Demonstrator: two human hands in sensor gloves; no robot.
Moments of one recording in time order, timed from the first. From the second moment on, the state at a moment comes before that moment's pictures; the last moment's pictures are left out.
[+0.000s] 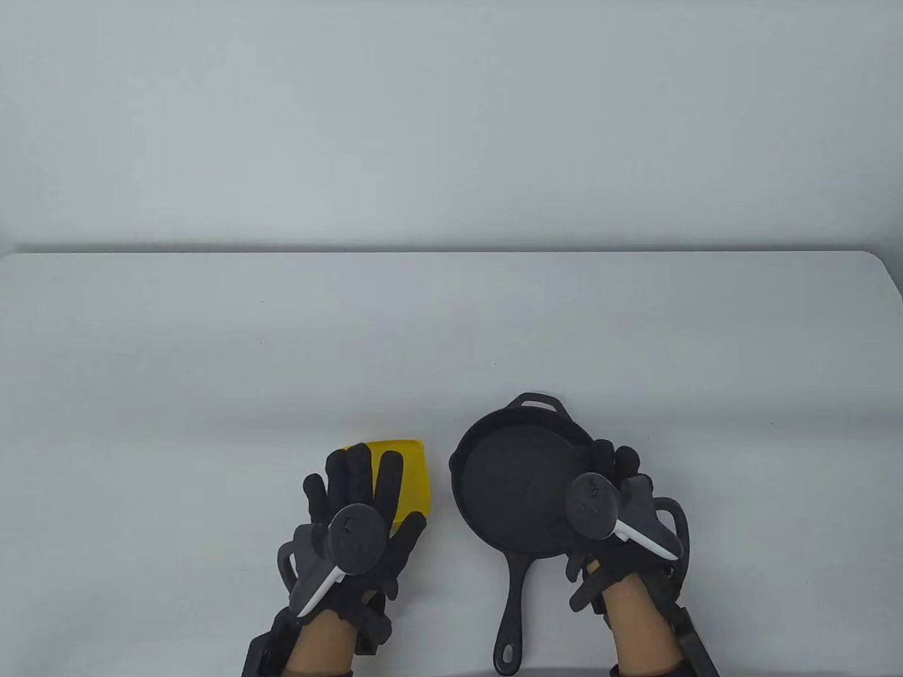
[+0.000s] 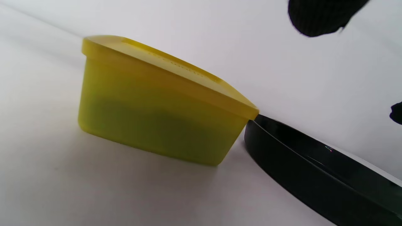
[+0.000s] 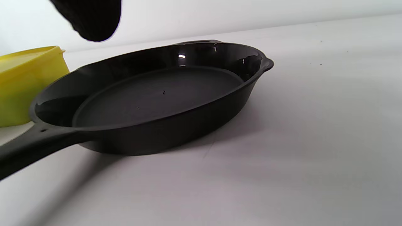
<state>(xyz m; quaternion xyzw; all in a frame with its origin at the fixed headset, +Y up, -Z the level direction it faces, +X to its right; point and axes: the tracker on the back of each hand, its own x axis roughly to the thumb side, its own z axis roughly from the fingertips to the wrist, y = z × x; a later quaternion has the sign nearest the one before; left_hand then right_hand) -0.151 -0.733 -0.232 -0.02 -0.03 0.19 0.98 0.170 -0.723 -0.262 0.09 0.13 0.99 0.06</state>
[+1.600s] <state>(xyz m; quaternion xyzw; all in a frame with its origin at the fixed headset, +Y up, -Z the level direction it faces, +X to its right) -0.128 -0.687 -0.284 -0.11 -0.18 0.05 0.98 0.147 -0.720 -0.251 0.20 -0.01 0.93 0.30</state>
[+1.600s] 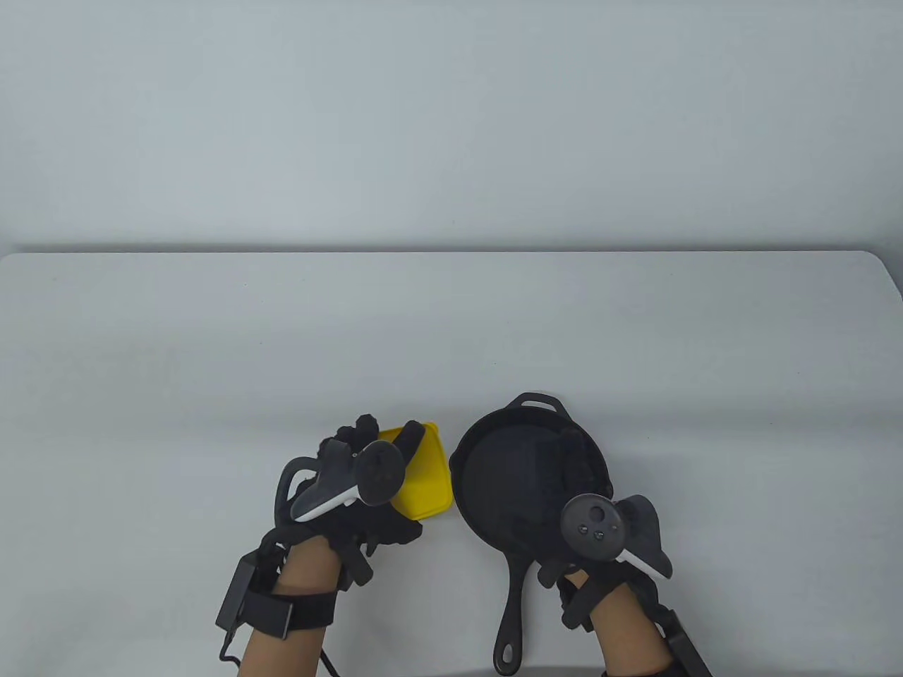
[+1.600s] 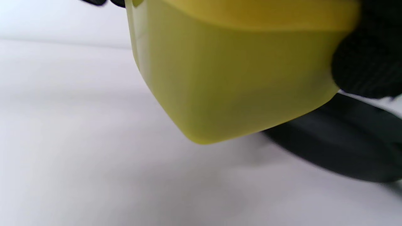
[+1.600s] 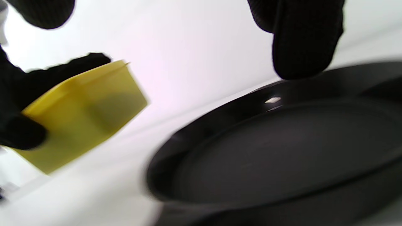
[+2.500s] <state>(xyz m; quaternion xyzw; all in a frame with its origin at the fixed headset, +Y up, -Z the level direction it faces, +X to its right) -0.144 -0.747 -0.236 -0.04 -0.17 0.64 0.74 0.137 -0.749 -0.256 0.18 0.11 0.65 0.73</state>
